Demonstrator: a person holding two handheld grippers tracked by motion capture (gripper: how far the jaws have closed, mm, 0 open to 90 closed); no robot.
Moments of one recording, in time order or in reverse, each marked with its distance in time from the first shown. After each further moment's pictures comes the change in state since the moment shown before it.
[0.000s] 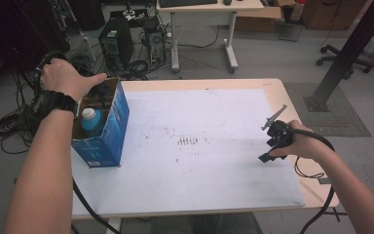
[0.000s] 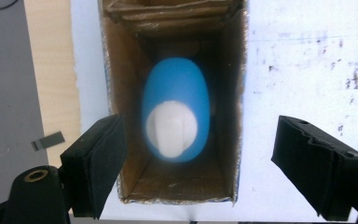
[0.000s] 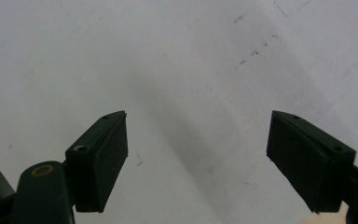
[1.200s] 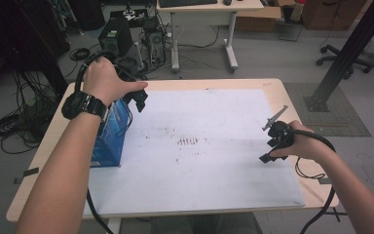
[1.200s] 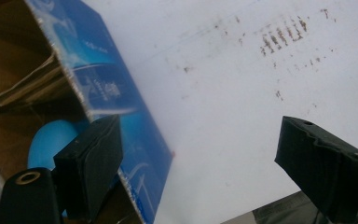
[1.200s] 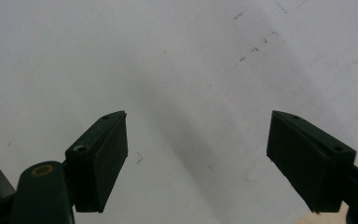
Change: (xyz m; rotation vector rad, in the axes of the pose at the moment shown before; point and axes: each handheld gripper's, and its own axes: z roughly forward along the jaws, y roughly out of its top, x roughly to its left) left arm -0.092 -0.001 0.002 -0.026 -0.080 0.415; right arm 0.000 -0.002 -0.001 0.001 -0.003 0.003
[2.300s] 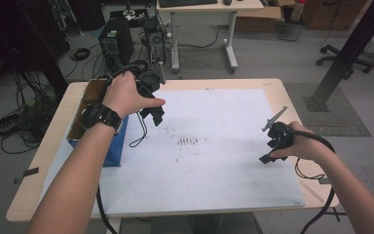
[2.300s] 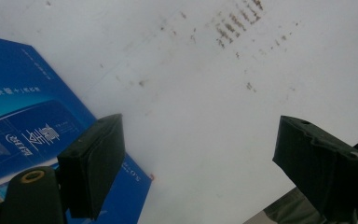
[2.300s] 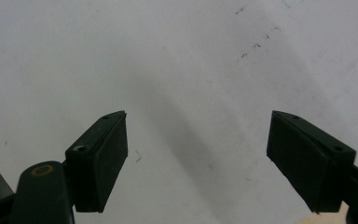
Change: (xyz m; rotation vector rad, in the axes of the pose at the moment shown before) left arm -0.040 0.006 0.039 0.021 -0.057 0.226; right arm 0.000 -0.001 0.003 0.007 0.003 0.000
